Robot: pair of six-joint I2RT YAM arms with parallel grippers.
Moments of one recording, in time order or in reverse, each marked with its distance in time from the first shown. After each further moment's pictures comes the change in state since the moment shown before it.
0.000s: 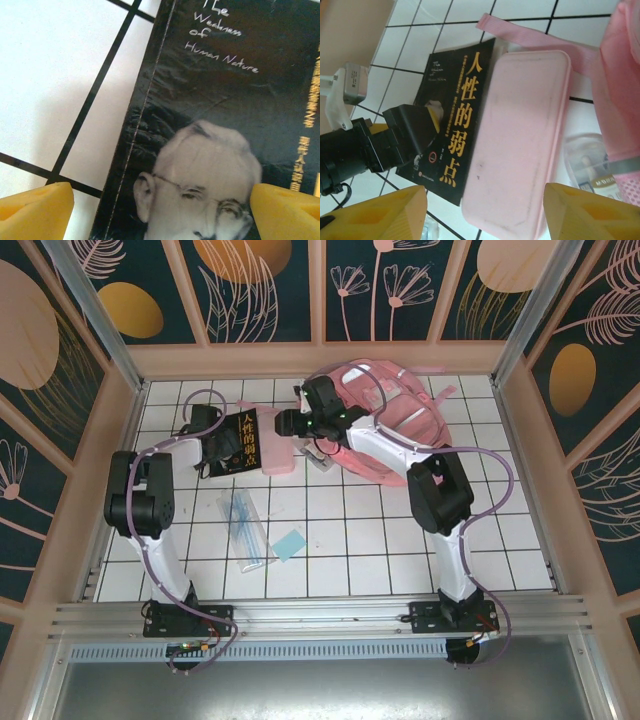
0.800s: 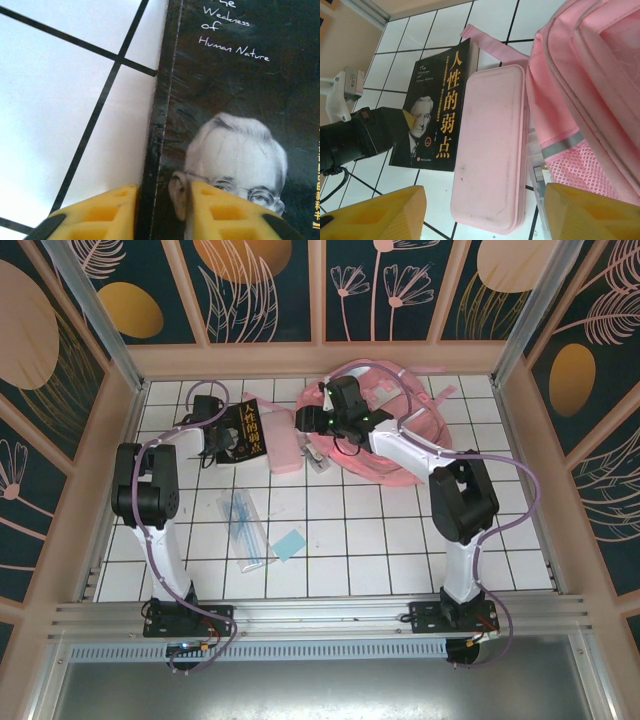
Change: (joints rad) left arm 0.003 0.087 0.140 -0.056 -0.031 0.052; right arm -0.074 -0.152 -0.193 0.095 0.019 0.012
